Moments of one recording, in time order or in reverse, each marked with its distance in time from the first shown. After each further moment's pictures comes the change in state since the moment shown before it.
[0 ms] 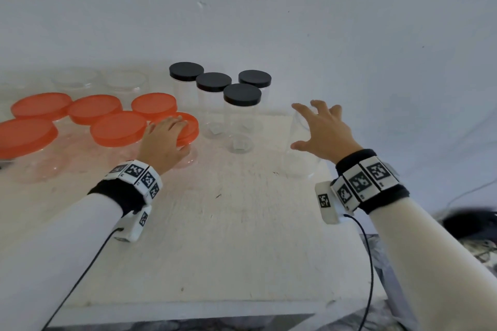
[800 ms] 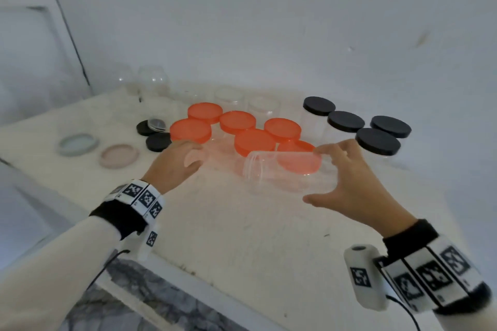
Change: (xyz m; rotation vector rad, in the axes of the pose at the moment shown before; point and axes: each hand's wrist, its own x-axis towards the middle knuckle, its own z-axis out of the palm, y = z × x) left_hand -0.133 -0.147 -0.104 -0.201 0.131 -0.312; right_hand -0.026 -0.168 -0.008 0.488 -0.061 -0.529
